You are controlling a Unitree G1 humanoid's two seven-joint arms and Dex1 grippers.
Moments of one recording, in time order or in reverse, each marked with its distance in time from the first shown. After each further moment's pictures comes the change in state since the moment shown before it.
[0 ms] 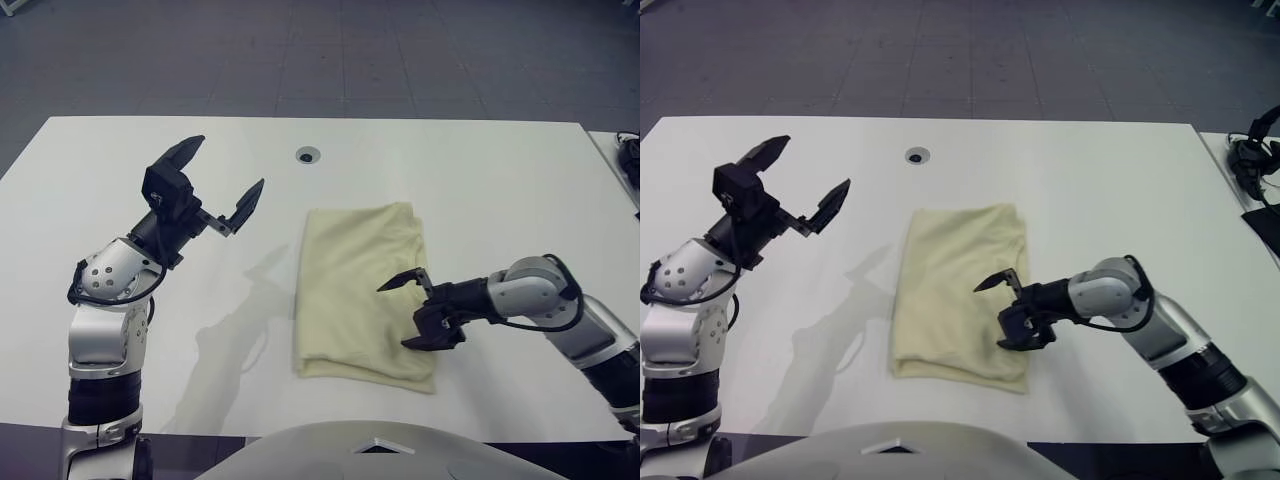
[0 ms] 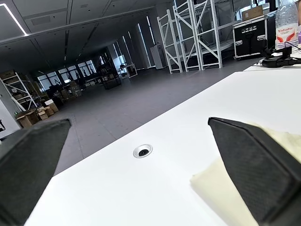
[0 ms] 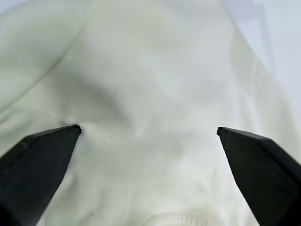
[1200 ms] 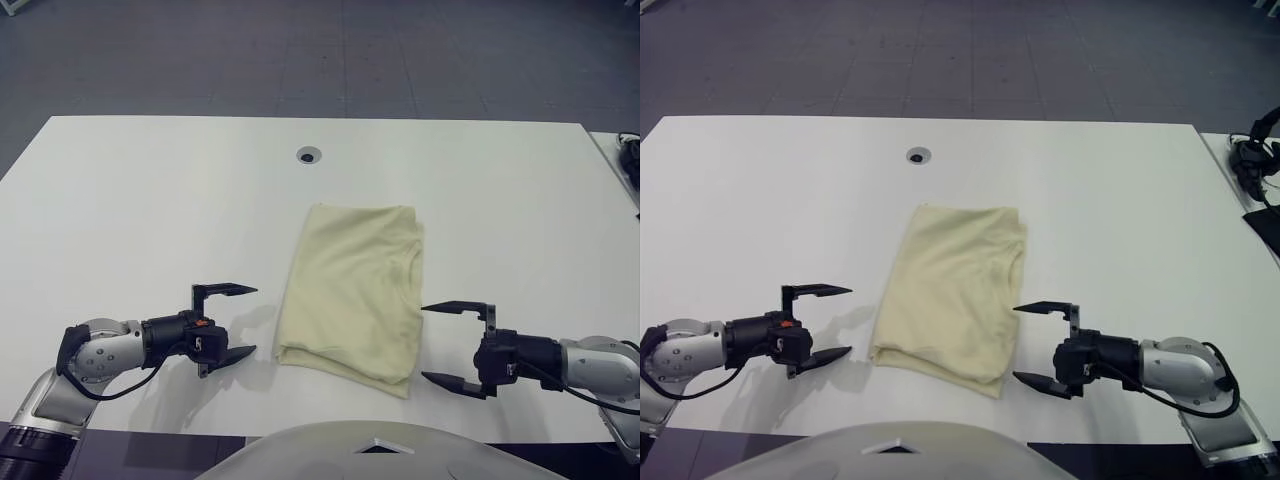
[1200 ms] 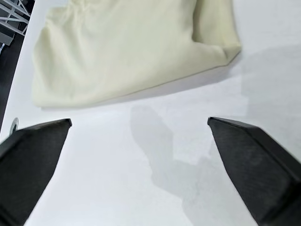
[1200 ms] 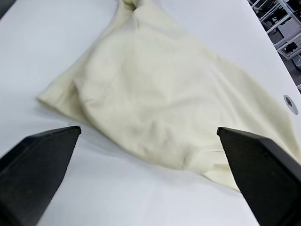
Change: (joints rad) left arm 0.348 0.393 -0.186 0.222 0.432 -0.787 -0.358; right arm 0.603 0.011 -0.459 -0.026 0.202 -0.260 -0.083
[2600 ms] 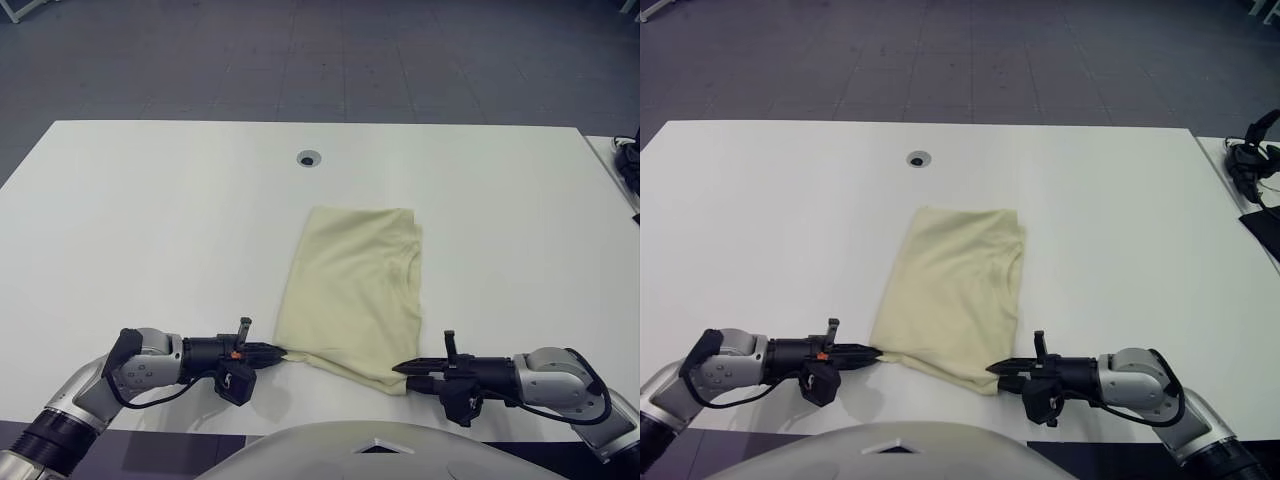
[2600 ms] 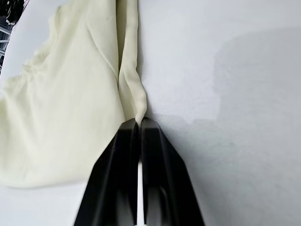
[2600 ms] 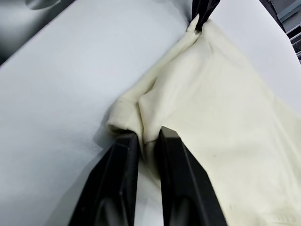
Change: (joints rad) left arm -0.077 0.048 -0.301 0.039 0.086 -0.105 0.109; right arm -0.114 -0.030 0.298 0.096 -0.192 -0.163 -0.140
